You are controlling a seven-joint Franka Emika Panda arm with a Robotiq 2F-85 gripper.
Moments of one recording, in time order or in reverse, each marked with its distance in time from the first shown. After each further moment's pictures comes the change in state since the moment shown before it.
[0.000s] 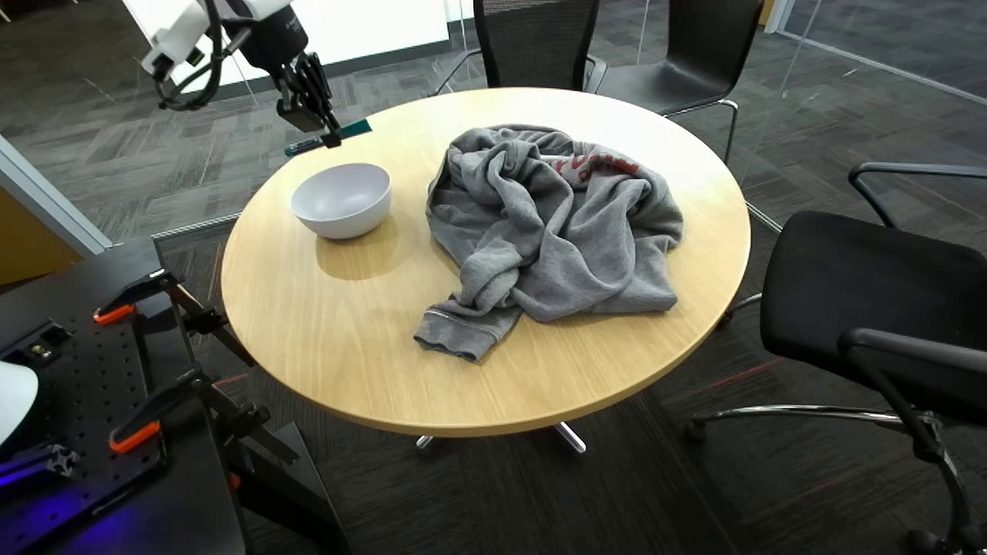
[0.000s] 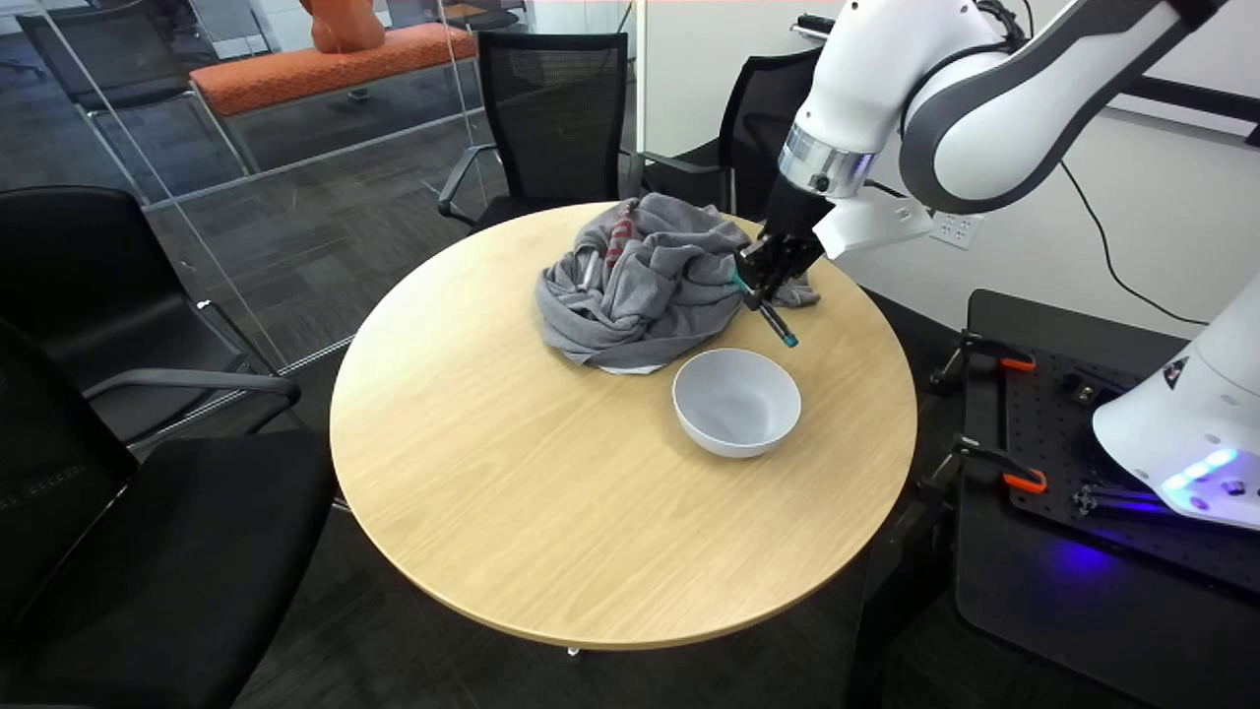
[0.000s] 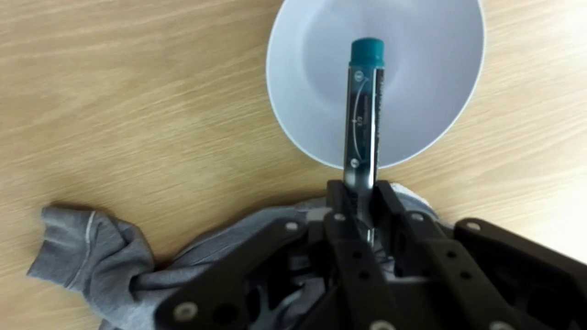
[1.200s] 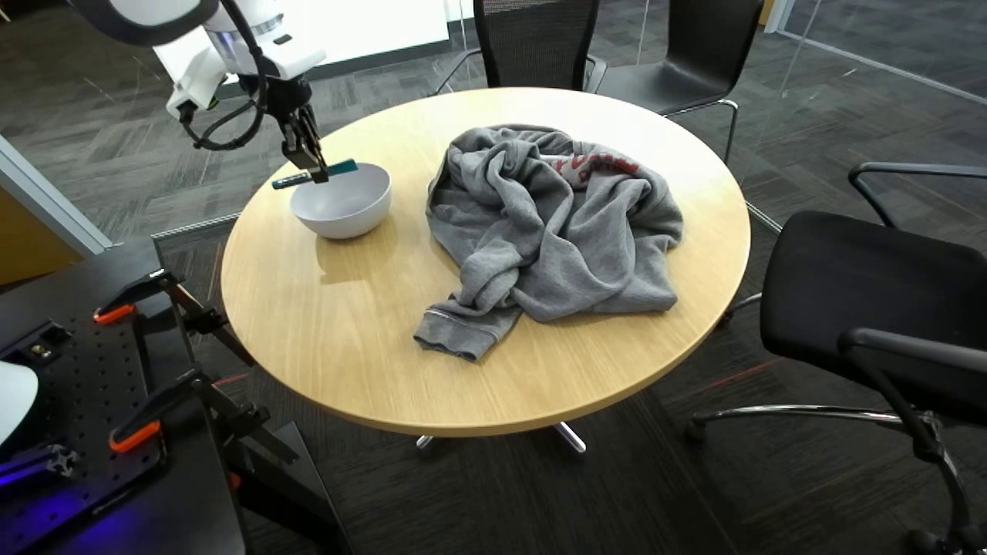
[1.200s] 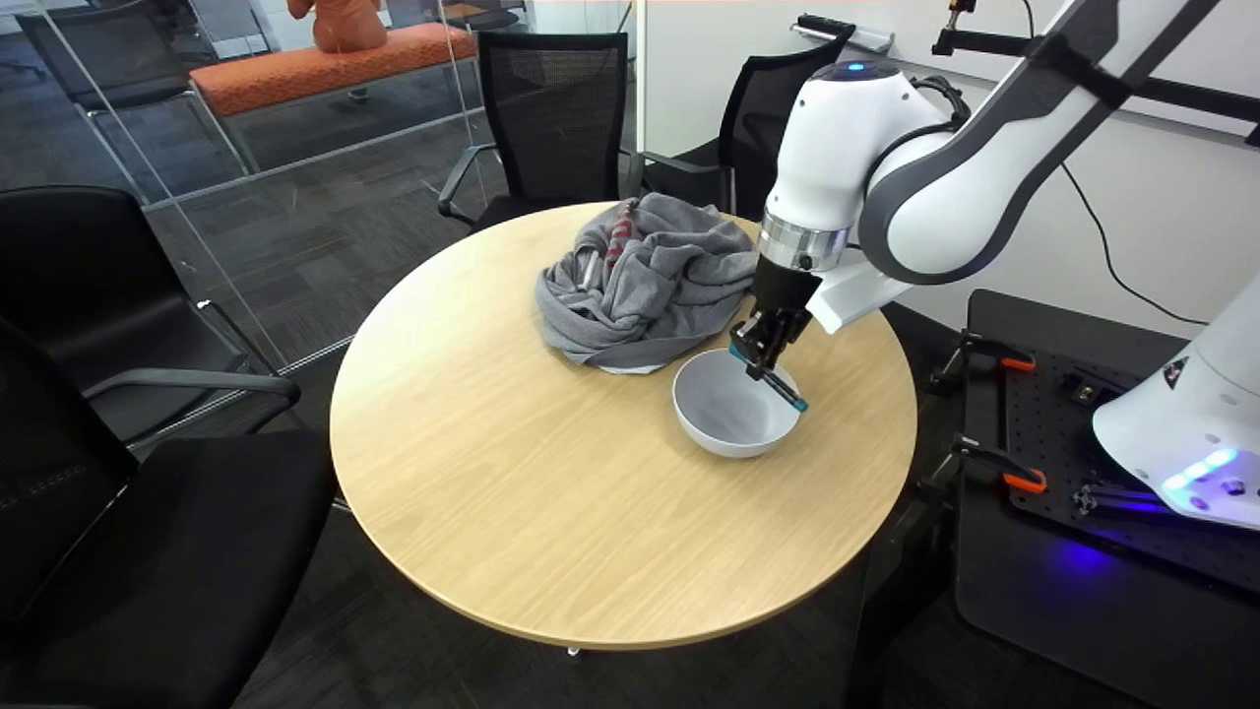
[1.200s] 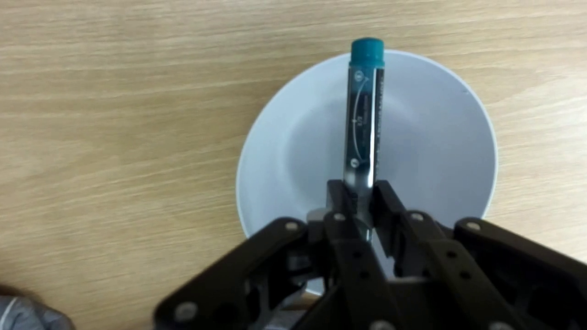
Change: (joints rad) arm -0.057 0.183 0.153 0.058 0.130 -0.012 -0.160
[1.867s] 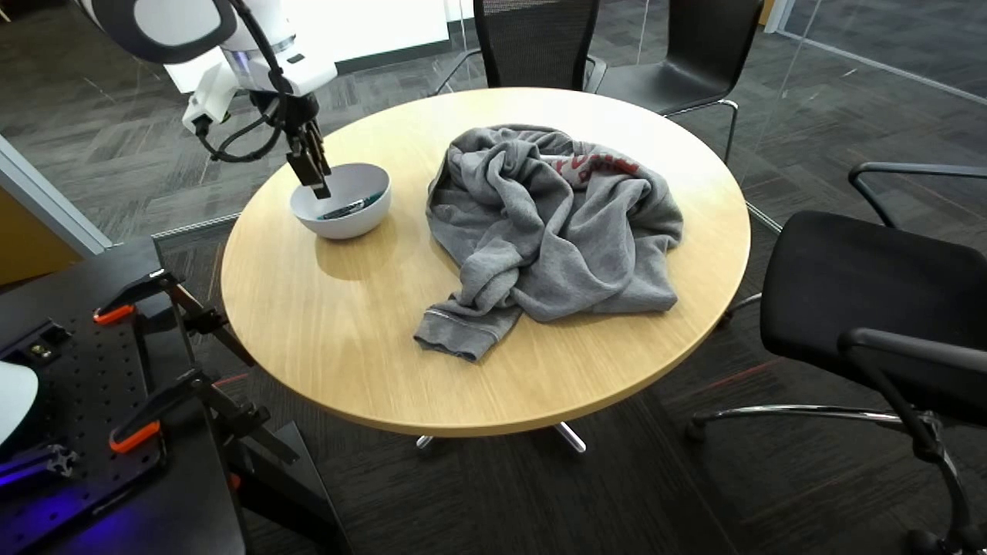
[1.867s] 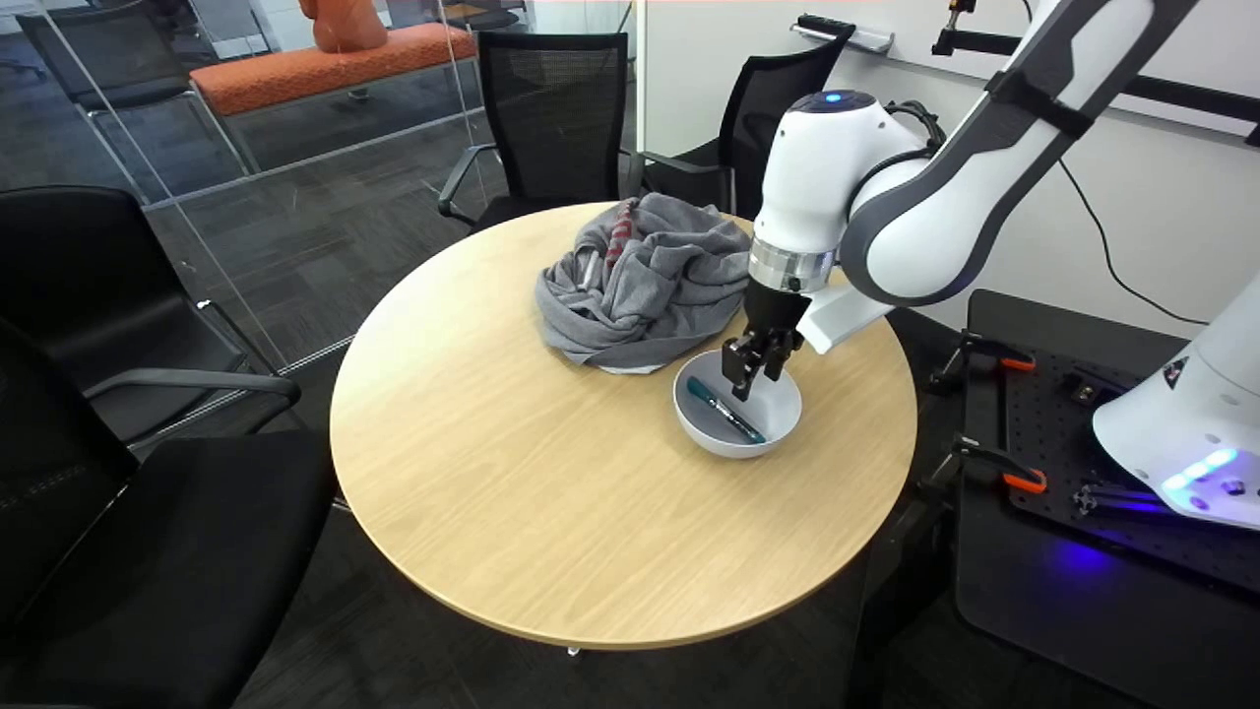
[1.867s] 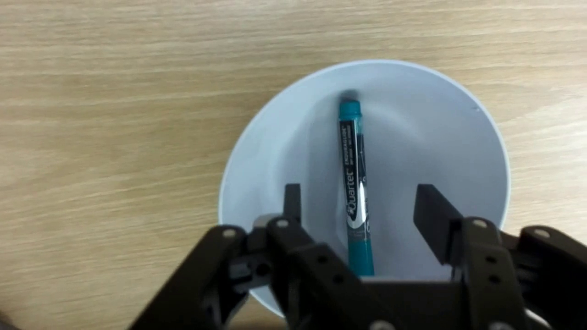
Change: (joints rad) arm 0.005 0.074 0.010 0.038 0.004 0.008 -0.019
